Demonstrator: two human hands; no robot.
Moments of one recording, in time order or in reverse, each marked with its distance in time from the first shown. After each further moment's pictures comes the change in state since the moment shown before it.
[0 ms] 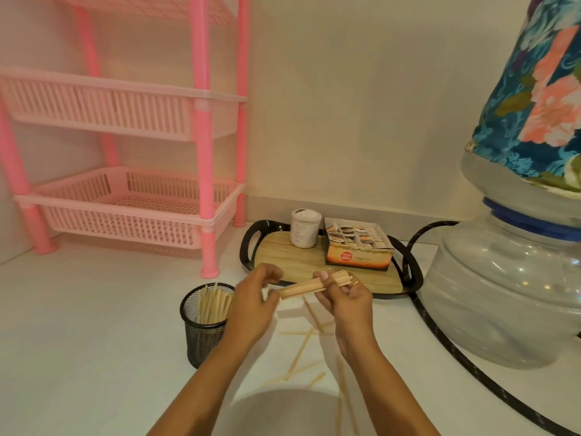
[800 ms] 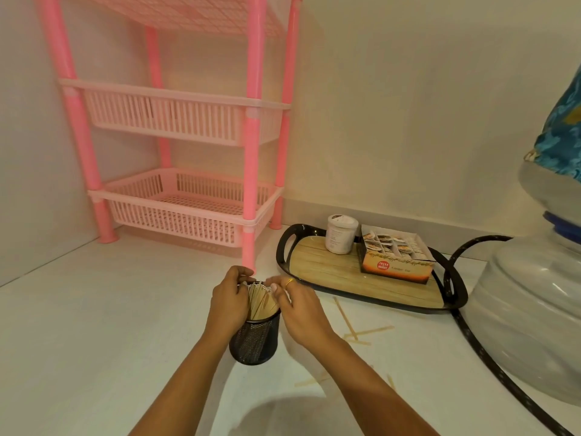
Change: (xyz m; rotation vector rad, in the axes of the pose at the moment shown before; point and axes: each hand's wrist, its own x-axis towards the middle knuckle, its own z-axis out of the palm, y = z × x) left_hand 0.000 -0.047 -0.064 0.133 0.158 -0.336; right_hand -0.025 0.033 0.082 -0.906 -0.580 -0.461
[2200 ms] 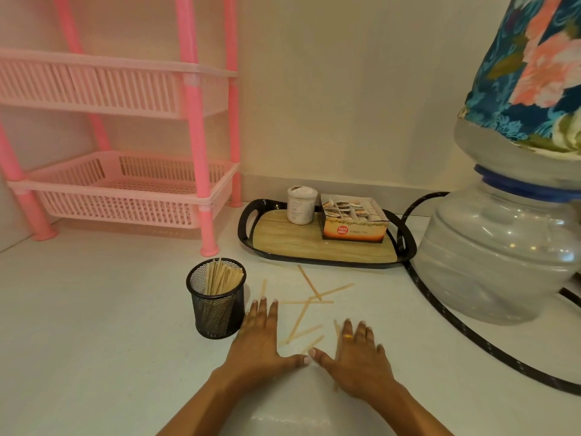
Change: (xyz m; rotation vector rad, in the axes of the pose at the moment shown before) left_hand -0.083 -0.029 0.079 0.668 -0.704 0.219; right_hand -0.130 0.080 -0.049 -0.573 -0.360 0.812
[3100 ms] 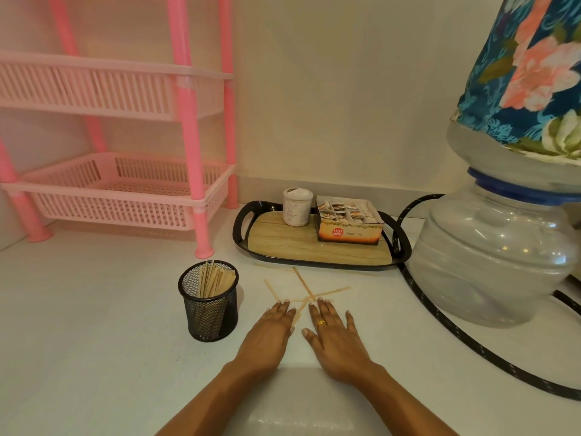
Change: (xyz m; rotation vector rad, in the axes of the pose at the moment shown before) left_hand 0.029 0.025 0.001 0.055 0.048 0.142; right_hand 0.046 0.001 0.008 -0.084 0.142 -0.366
